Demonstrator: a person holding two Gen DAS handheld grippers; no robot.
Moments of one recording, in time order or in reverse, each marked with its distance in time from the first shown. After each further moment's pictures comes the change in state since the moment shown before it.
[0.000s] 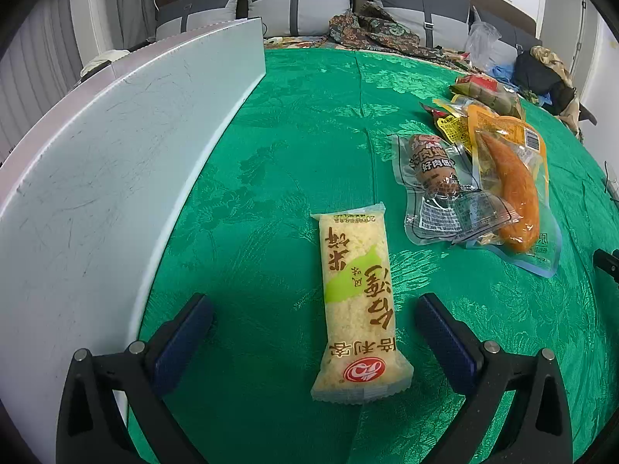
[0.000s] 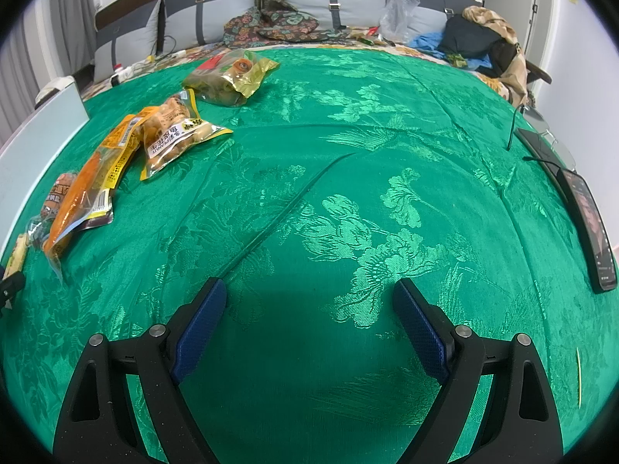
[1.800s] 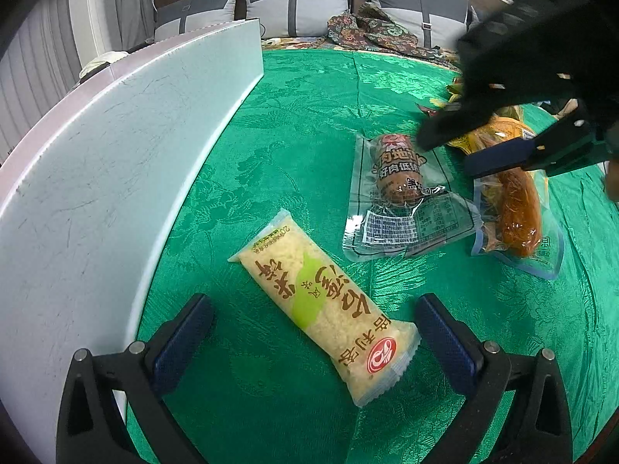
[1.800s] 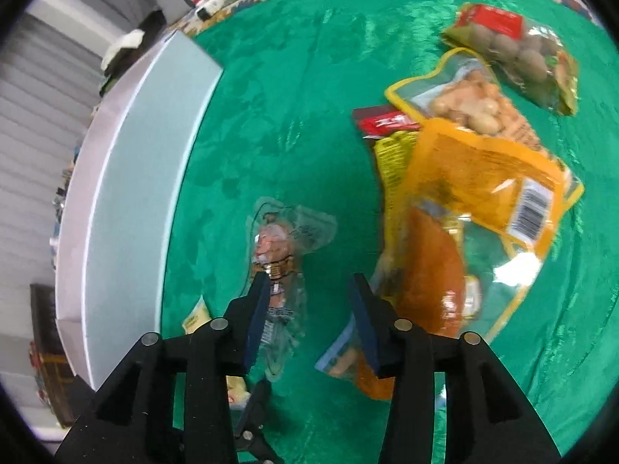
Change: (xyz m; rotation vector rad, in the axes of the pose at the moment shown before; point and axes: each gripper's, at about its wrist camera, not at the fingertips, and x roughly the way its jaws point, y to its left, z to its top) left arm 0.000 0.000 0.000 0.004 -0.004 -0.002; right arm 0.048 0.214 0.114 0.019 0.434 0.442
